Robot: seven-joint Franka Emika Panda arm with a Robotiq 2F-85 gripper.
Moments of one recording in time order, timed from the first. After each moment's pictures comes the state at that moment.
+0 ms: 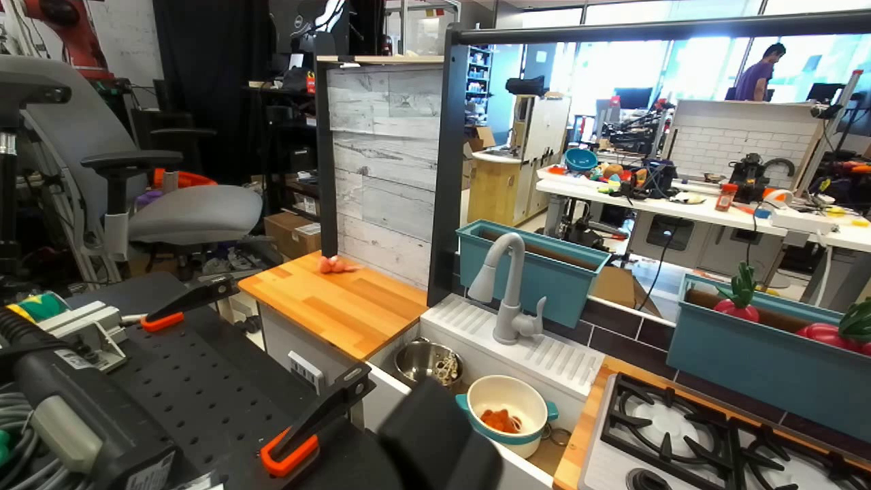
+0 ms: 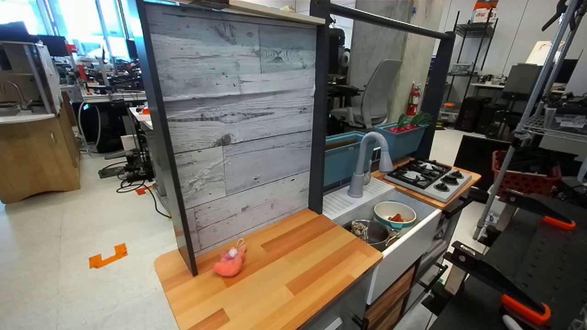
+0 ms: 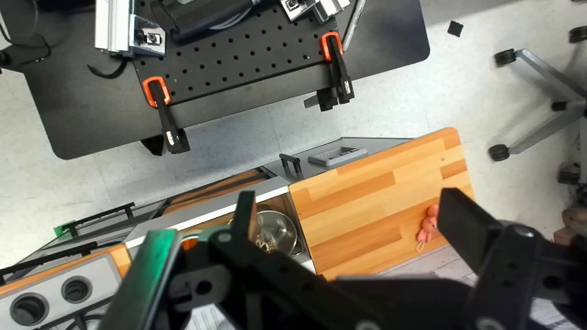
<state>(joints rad) -0.02 -0.27 -0.12 -2.21 0.17 1.71 0.03</state>
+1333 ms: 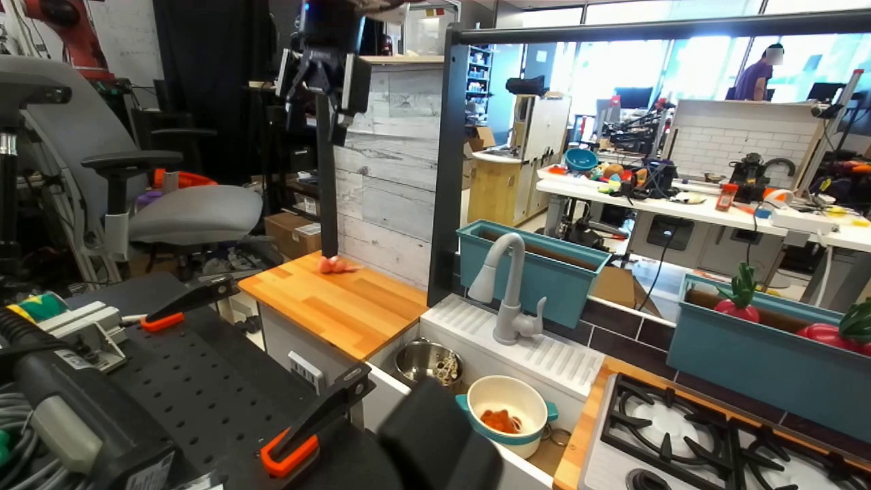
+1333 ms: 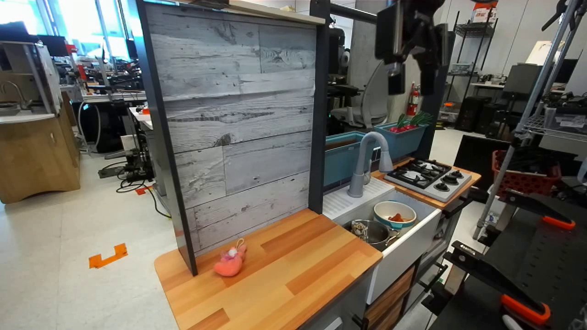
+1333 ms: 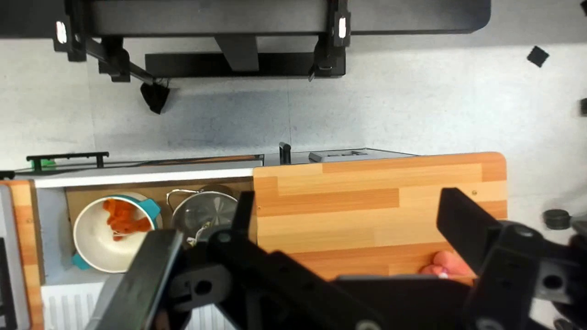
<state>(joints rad) 0.10 0.15 0.09 -2.14 0.06 2.05 0.12</state>
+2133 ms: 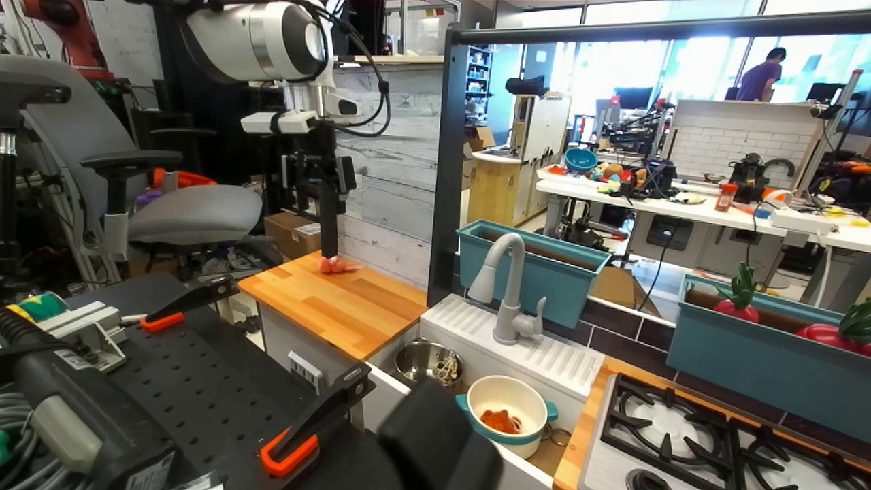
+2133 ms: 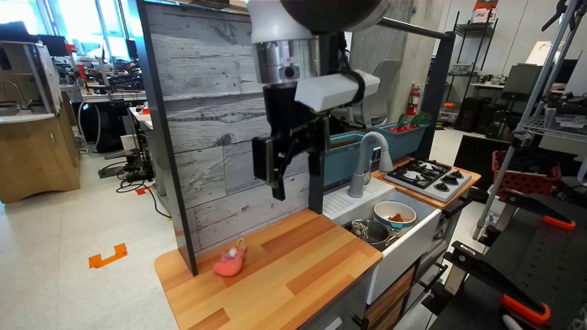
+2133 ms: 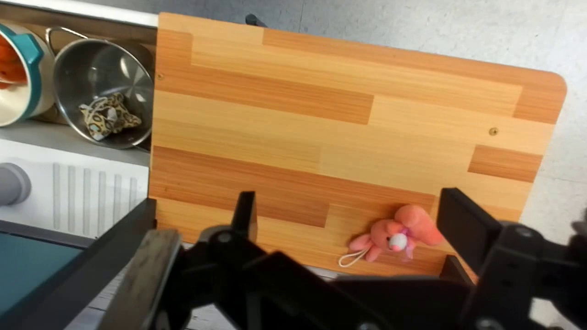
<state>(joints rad) 0.35 0.65 0.08 -1.82 -0.22 2.38 0.34</state>
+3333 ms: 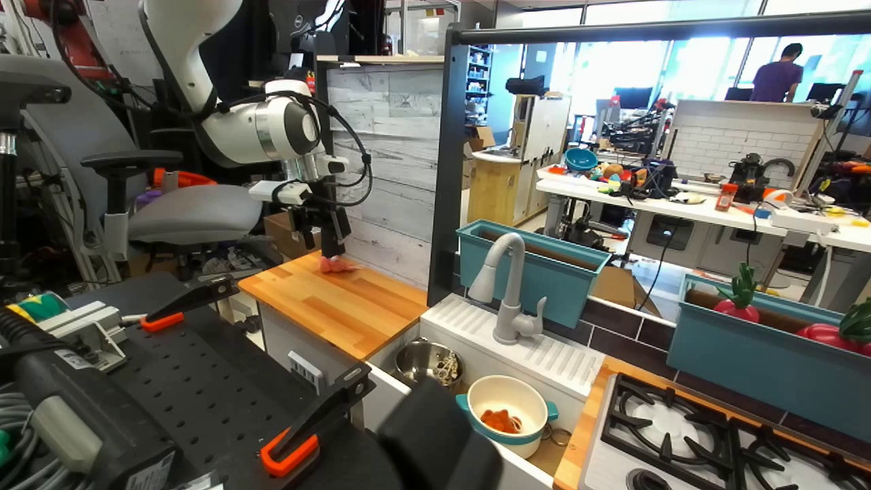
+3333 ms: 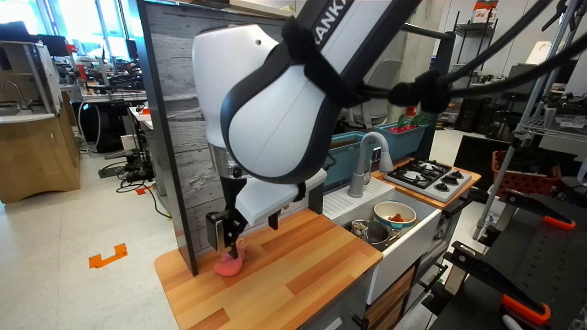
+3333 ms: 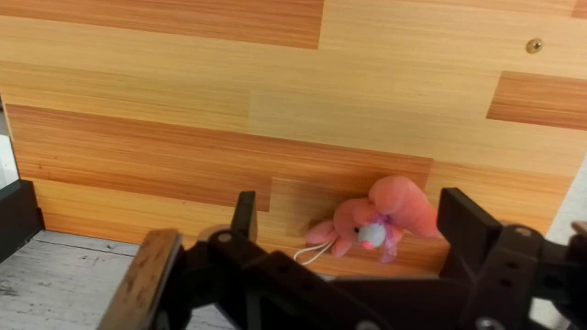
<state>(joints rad) 0.52 1.01 -0.04 -1.53 -0.24 2.57 0.51</state>
